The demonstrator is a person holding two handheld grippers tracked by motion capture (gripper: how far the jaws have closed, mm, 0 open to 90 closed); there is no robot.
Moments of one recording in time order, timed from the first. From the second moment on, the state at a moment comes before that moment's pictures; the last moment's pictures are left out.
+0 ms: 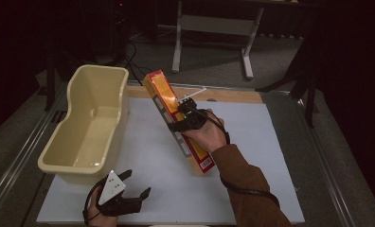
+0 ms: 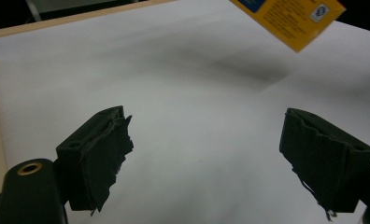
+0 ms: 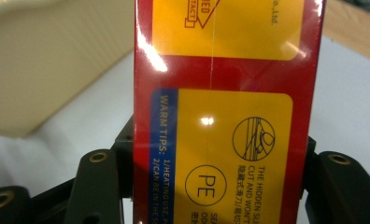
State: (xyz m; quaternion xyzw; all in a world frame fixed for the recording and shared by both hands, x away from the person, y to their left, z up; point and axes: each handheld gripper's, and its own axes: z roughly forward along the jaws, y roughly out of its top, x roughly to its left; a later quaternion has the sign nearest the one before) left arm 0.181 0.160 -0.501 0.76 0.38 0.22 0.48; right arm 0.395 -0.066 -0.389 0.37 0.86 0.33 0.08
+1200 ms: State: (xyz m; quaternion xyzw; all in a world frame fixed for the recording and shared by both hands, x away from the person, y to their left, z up) left arm 0.173 0.156 -0.500 0.75 0.38 0.23 0.49; right arm 0.402 -0.037 -0.368 0.39 0.77 0.50 0.03
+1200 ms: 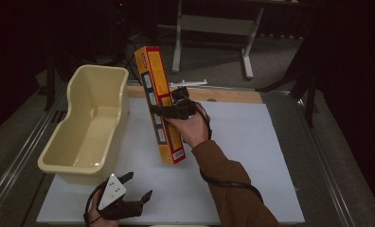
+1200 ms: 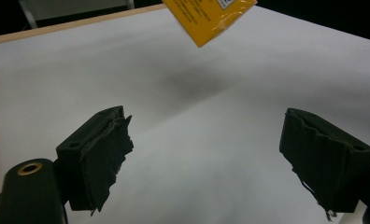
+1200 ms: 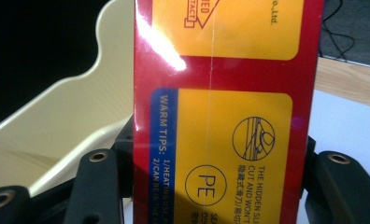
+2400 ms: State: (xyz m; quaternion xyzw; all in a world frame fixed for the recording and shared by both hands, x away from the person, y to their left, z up) left arm 0.167 0.155 -0.498 0.75 0.37 0.23 0.50; right arm 0.422 -0.010 -0.362 0.46 0.67 0.57 -0.14
